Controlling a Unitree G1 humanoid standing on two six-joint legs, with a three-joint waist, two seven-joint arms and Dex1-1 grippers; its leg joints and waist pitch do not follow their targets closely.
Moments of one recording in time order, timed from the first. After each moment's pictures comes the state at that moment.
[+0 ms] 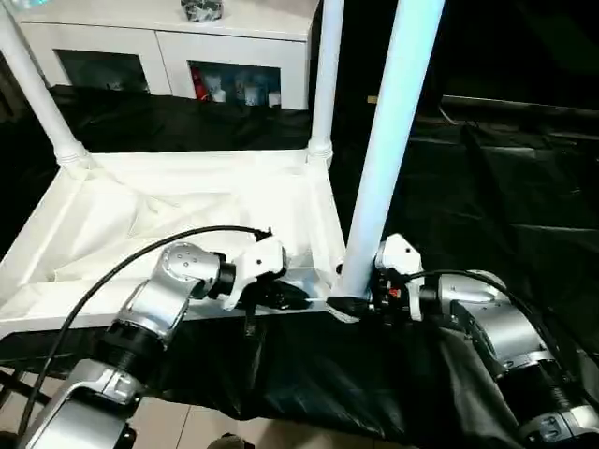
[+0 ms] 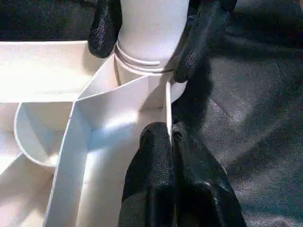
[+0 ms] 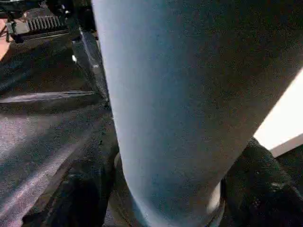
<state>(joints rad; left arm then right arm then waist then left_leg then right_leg) -0.55 0.37 -0.31 0.49 -0.01 0.06 -1.28 -0.38 -0.37 0.22 0.36 0.11 0.13 1.09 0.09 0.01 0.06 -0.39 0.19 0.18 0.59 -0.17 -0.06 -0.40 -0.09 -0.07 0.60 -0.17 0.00</state>
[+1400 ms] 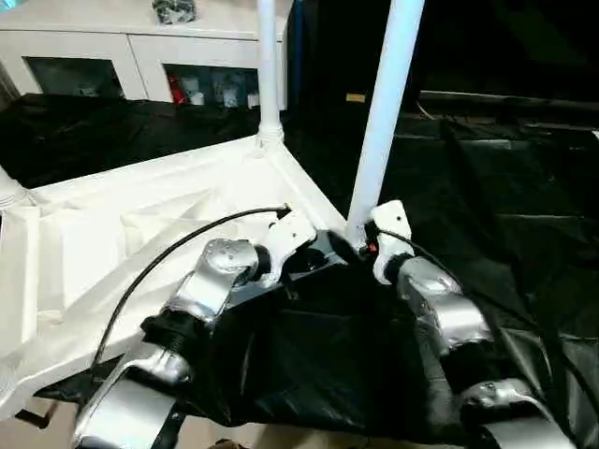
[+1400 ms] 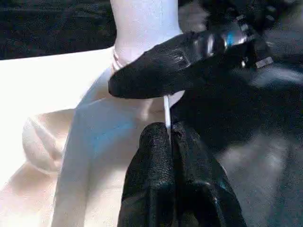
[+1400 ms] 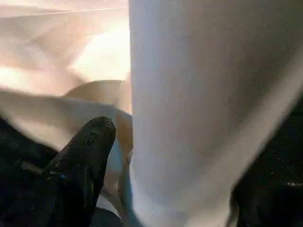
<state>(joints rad) -0.62 0.20 -0.27 0.63 0.07 0.08 -0.95 -0.49 -0.15 0.07 0.59 0.04 0.08 0.60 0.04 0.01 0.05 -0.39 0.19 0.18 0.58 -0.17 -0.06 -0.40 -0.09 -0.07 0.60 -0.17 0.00</state>
